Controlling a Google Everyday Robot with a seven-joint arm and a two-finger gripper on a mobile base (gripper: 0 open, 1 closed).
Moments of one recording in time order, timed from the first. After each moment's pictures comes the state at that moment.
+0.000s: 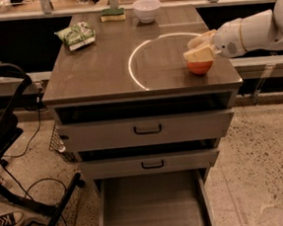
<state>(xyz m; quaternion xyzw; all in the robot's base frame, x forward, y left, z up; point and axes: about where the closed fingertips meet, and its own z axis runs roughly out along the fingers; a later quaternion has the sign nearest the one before) 0.691 -0.187 0.884 -0.46 0.73 0.20 0.46</state>
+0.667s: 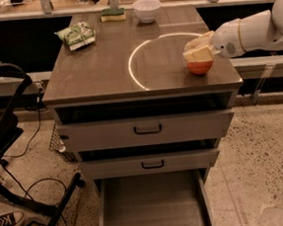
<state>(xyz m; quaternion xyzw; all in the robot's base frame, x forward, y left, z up) 0.692 -0.184 0.883 -0.47 0.73 0.20 0.46</state>
